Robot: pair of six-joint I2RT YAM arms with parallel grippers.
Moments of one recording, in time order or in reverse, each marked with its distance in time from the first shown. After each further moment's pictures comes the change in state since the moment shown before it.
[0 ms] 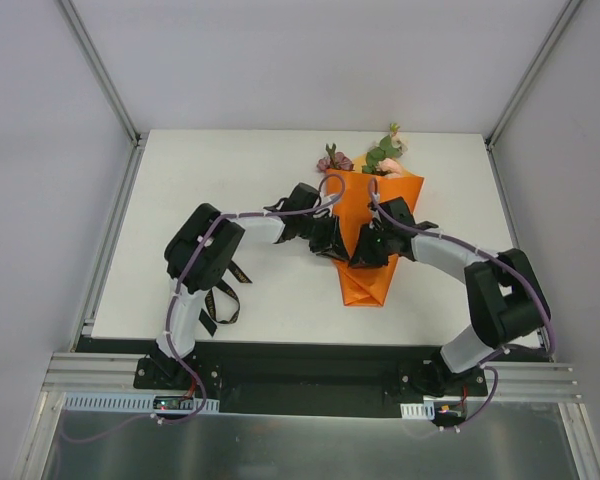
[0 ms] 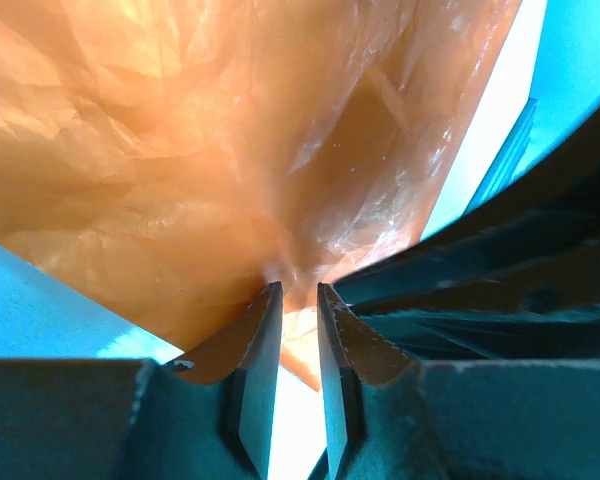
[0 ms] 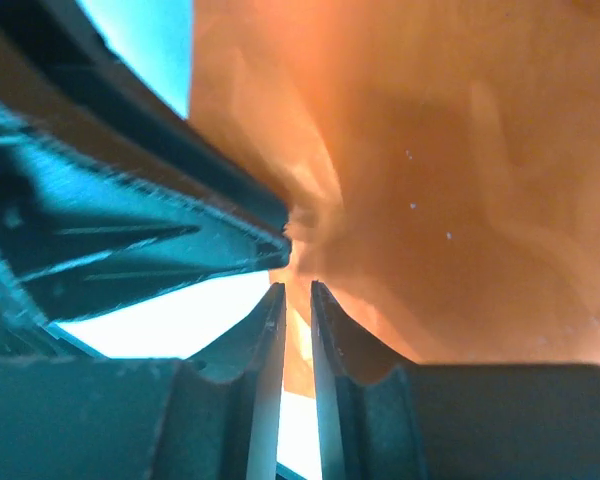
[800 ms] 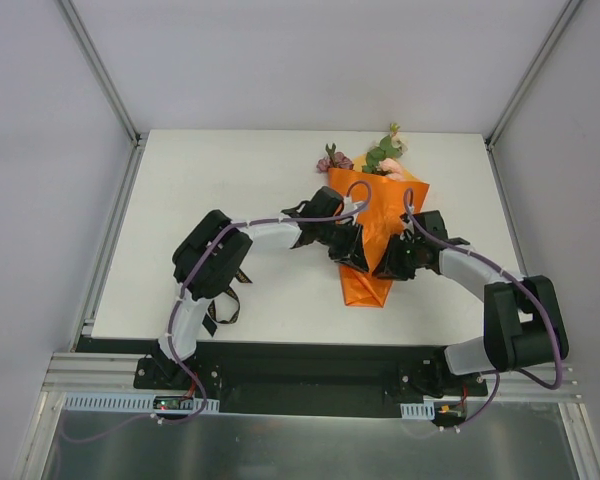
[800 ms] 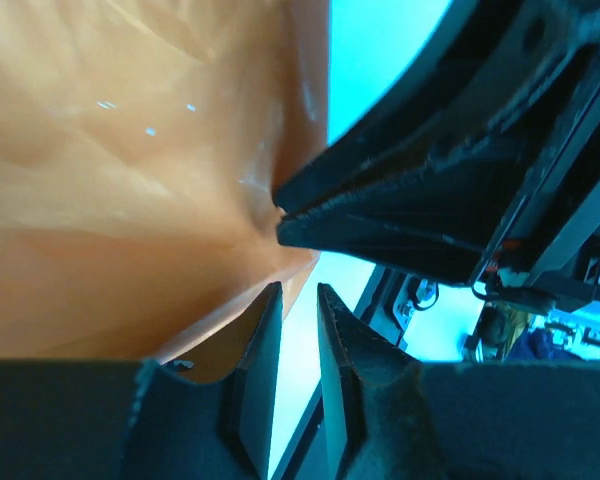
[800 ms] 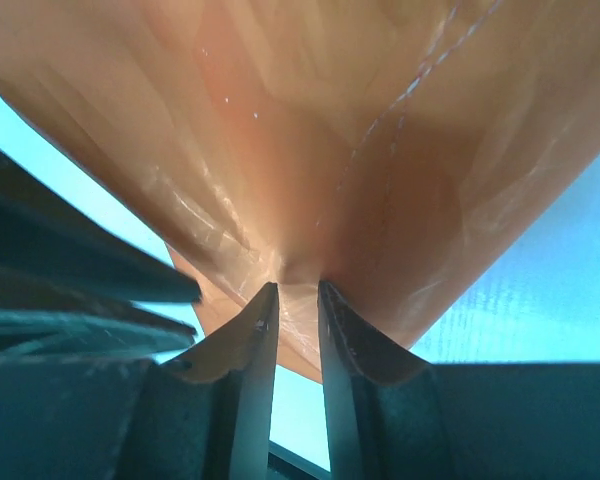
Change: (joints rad) left arm -0.098 0.005 0.092 -0.065 0.045 0.055; right arm -0.190 -0.184 -0.180 -0.033 -0.052 -0.054
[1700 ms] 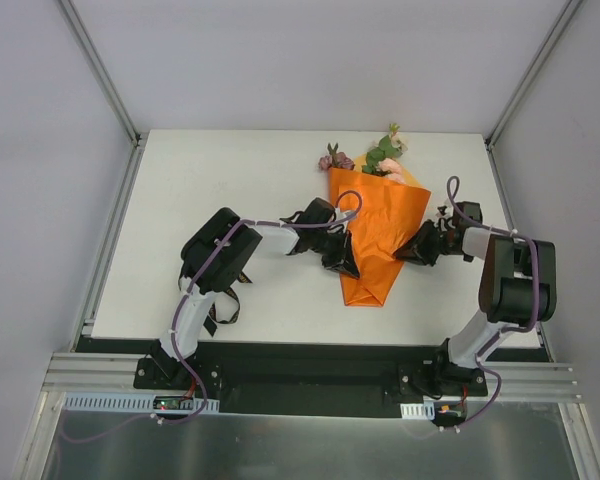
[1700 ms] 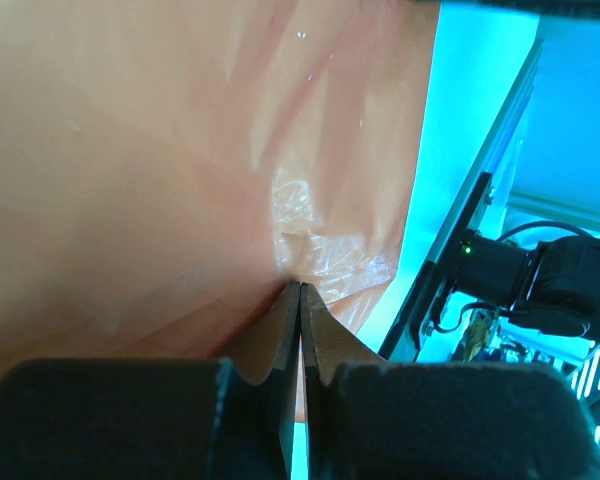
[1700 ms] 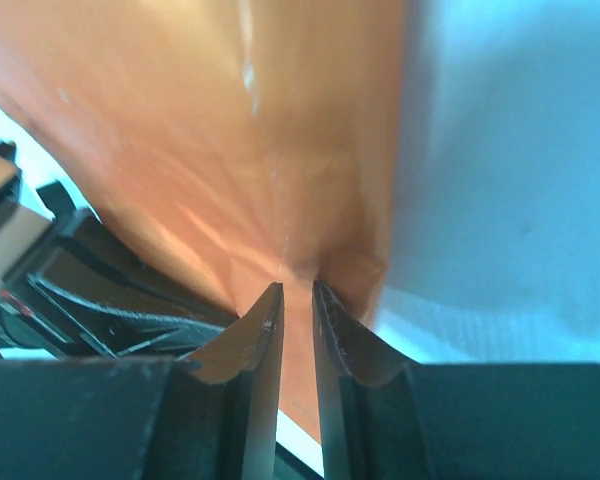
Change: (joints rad) left arm 0.006 0.090 -0.071 0.092 -0.026 -0.041; right arm -0.345 0.270 0.114 0.090 -0.275 0.046
